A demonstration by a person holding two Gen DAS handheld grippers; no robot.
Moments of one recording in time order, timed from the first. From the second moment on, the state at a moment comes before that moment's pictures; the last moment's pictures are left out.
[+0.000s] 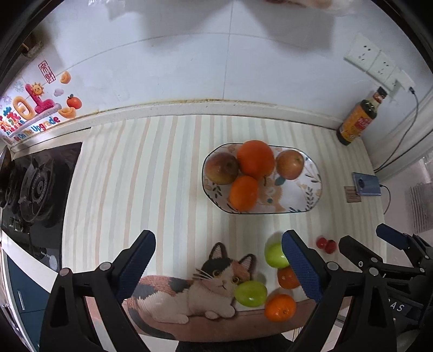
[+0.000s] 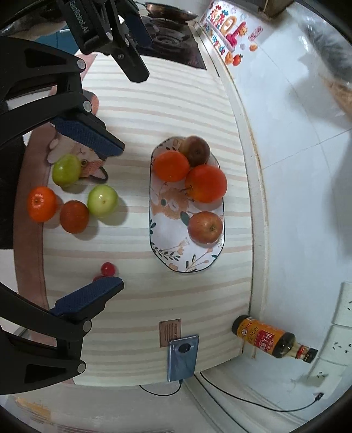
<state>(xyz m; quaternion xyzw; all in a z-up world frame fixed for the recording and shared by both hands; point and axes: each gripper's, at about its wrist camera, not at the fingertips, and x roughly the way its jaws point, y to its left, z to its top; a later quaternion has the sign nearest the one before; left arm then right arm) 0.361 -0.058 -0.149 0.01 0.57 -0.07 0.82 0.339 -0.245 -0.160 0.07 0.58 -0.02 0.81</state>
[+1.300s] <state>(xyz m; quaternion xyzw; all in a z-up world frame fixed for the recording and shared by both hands) 0.315 -0.096 -0.334 0.02 0.76 -0.10 0.65 0.255 -0.237 -0.371 0.19 0.74 0.09 0.64</state>
